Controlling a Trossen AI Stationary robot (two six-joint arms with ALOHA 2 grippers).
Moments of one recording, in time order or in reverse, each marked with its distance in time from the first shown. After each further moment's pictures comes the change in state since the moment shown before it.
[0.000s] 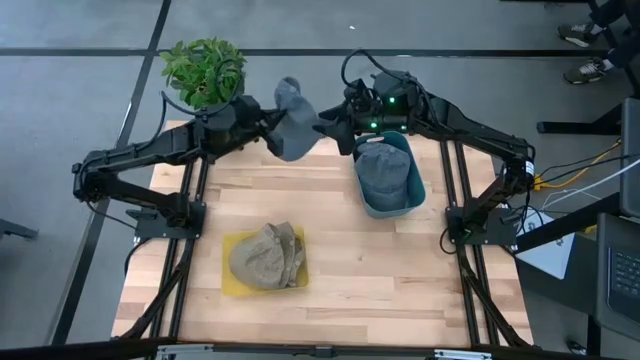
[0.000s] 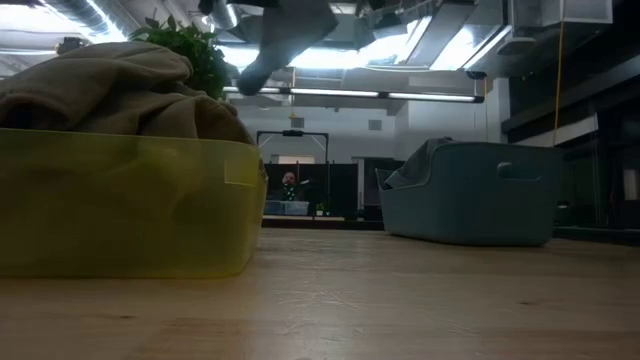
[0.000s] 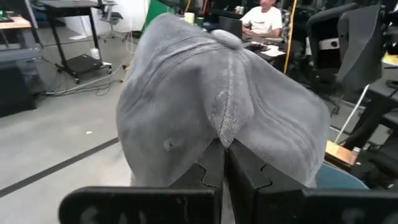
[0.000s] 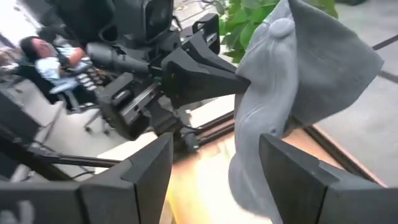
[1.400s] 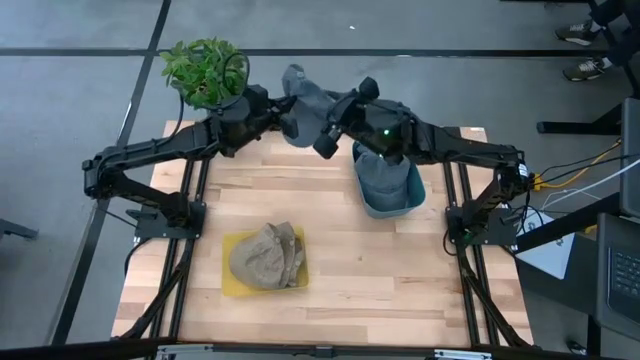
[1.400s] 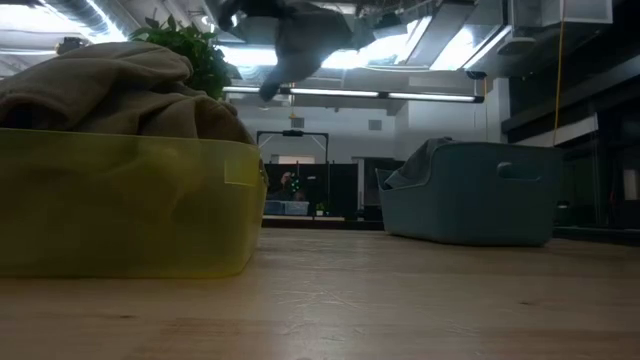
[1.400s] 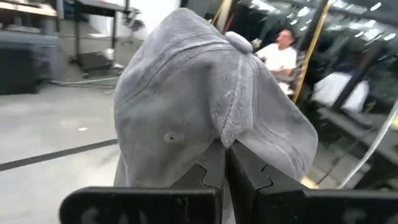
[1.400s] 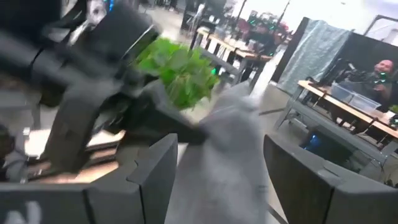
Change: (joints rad) left arm 0.062 0.113 0.000 0.206 -0.031 -0.140; right arm 0.189 0.051 -0.001 0.210 0.772 -0.577
